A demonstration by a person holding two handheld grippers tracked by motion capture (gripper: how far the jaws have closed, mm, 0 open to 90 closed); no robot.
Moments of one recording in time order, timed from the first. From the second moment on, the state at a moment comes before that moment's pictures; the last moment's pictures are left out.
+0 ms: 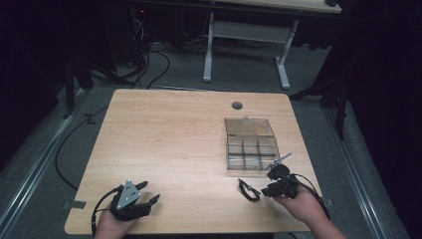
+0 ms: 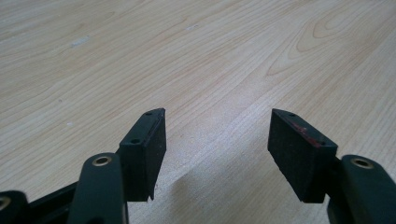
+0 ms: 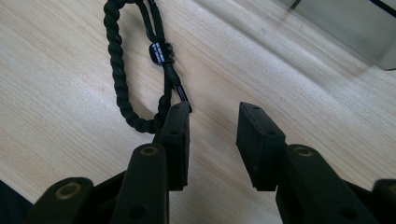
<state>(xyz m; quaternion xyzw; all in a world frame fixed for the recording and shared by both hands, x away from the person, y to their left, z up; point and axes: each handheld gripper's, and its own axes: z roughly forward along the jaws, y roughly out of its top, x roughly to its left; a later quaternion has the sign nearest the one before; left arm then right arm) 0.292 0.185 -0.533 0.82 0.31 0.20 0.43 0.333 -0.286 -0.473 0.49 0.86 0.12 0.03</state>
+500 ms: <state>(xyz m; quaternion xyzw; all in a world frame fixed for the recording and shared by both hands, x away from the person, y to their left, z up) 0.293 0.185 -0.534 0.82 0.31 0.20 0.43 0.337 -0.276 -0.463 0.48 0.87 0.11 0.01</state>
